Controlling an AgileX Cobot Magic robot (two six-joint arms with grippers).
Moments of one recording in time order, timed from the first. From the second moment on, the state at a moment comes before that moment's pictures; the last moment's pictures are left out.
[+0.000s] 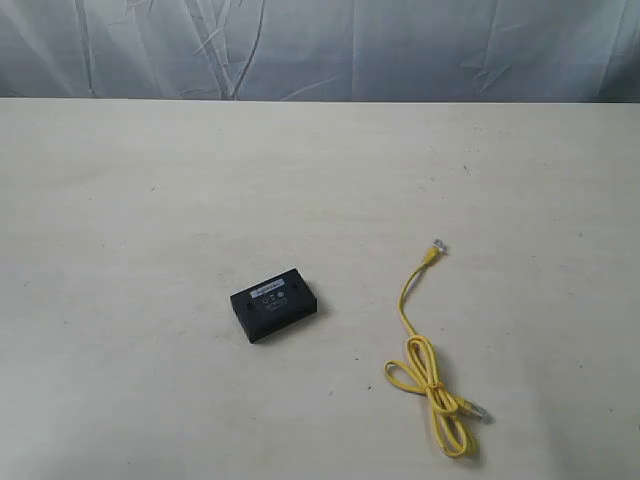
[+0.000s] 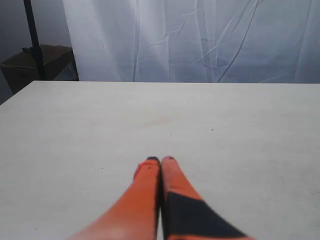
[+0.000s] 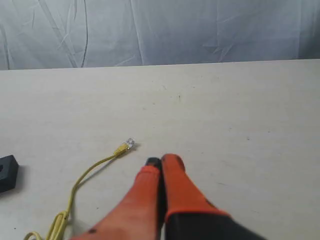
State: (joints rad) left arm 0.02 0.00 -0.01 -0.02 0.24 0.03; right arm 0.20 0.01 0.00 0.01 0.32 0.05
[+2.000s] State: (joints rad) left arm 0.02 0.00 -0.01 -0.02 0.24 0.03; right arm 0.38 1.50 -0.85 0.23 0.46 0.40
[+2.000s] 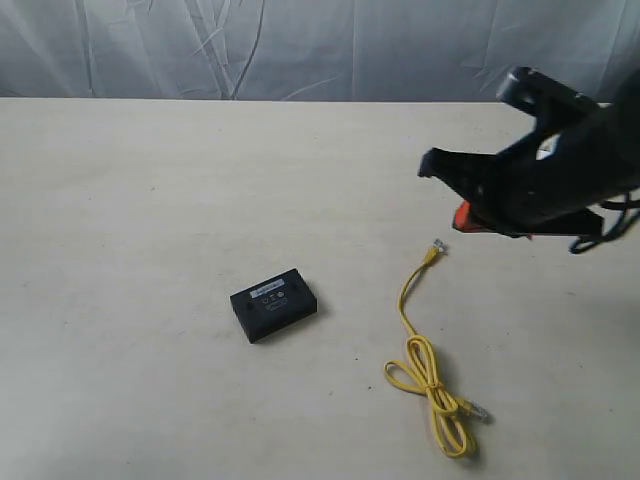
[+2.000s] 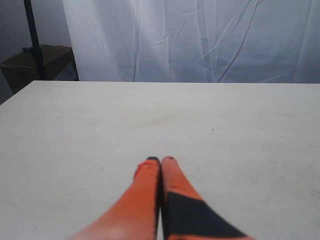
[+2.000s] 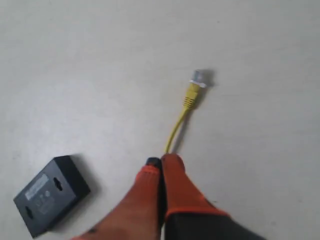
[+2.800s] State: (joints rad) left arm 0.02 0.00 -0.01 -0.02 0.24 0.03; right arm 0.50 1.90 -1.08 -0.07 0.57 1.04
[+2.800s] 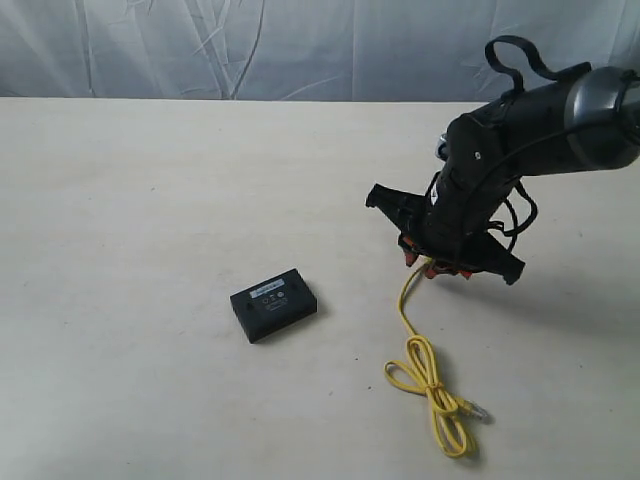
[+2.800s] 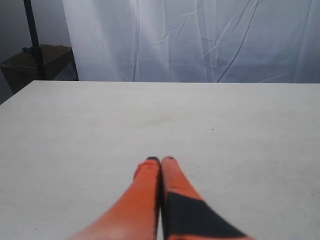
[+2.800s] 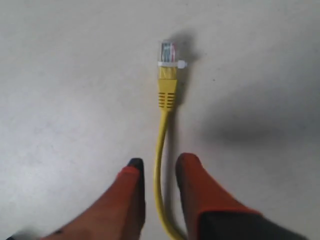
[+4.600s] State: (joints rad) left arm 0.02 0.00 -0.01 -0.02 0.24 0.03; right arm 0.64 1.82 -0.97 0.01 0.62 -0.21
